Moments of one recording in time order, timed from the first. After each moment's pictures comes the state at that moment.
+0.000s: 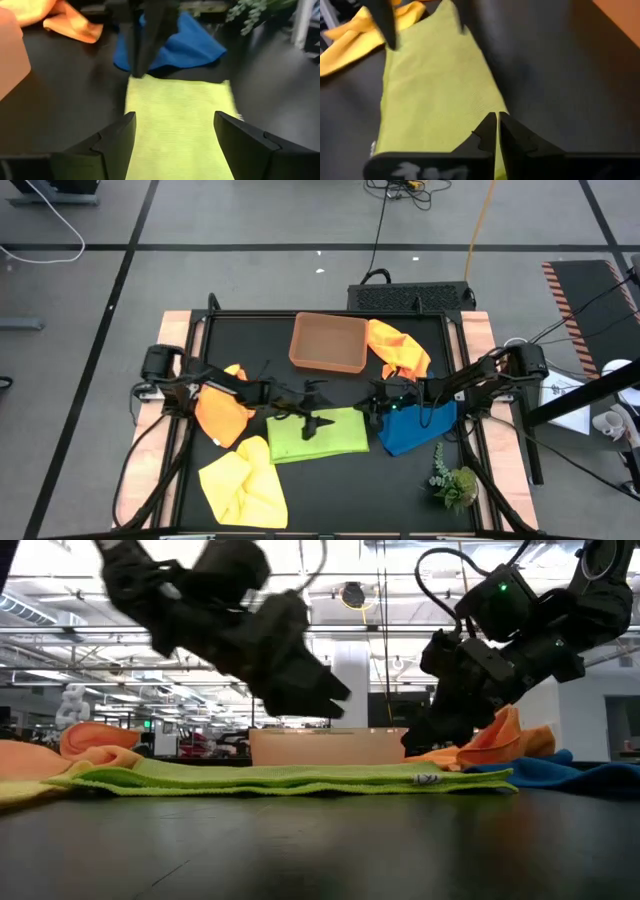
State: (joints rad) left arm -0.04 1.80 0.81 0.51 0.06 -0.19; right arm -0.02 1.53 0.35 0.64 -0.05 0.36
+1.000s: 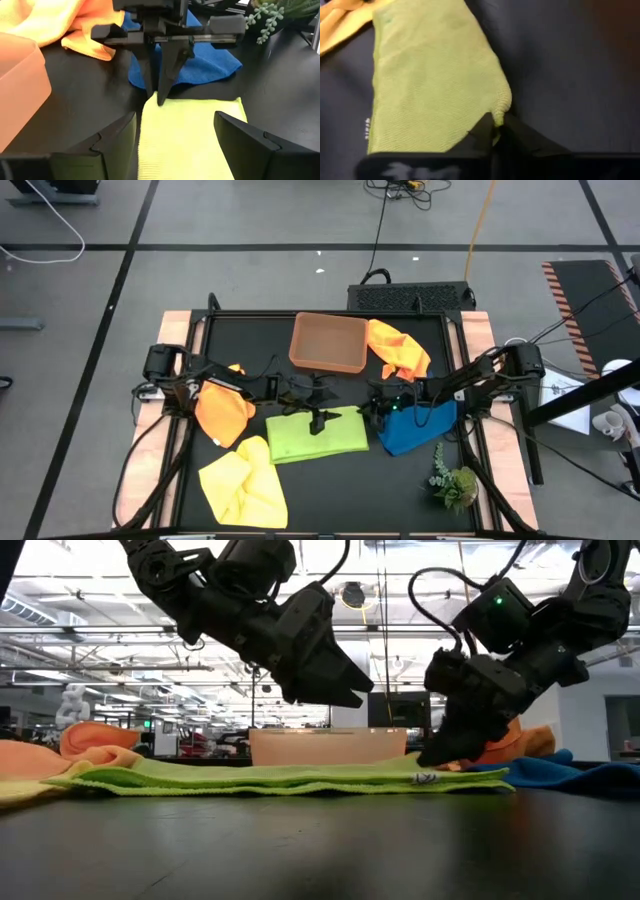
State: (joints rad) left arm -0.02 1.81 0.92 0.41 0.02 -0.16; right arm -0.04 1.56 0.35 0.57 -0.11 0.38
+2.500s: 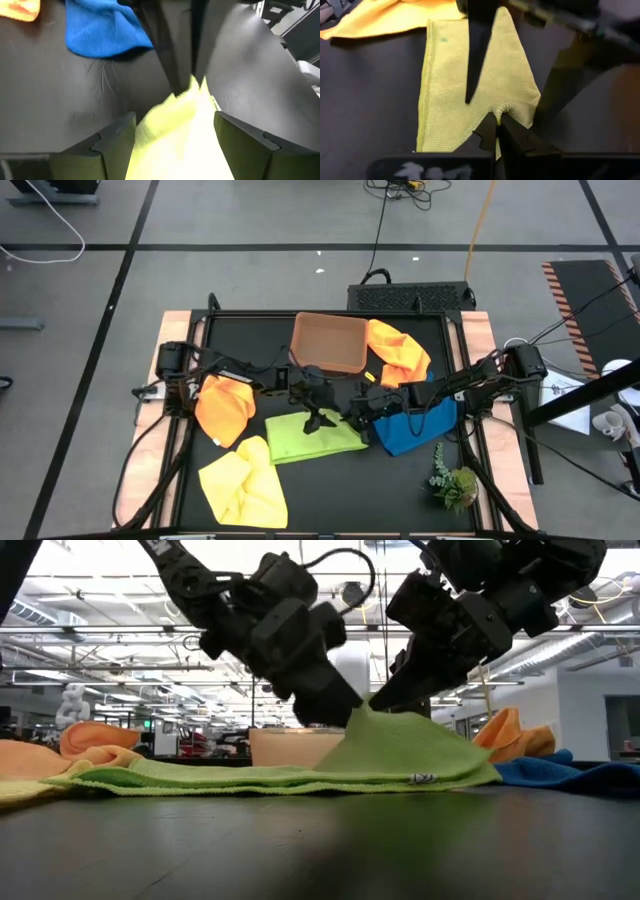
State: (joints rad) left arm 0.07 1.90 1.02 0.24 0.43 -0.08; right arm 0.11 1.56 0.64 0.33 -0.02 0.07
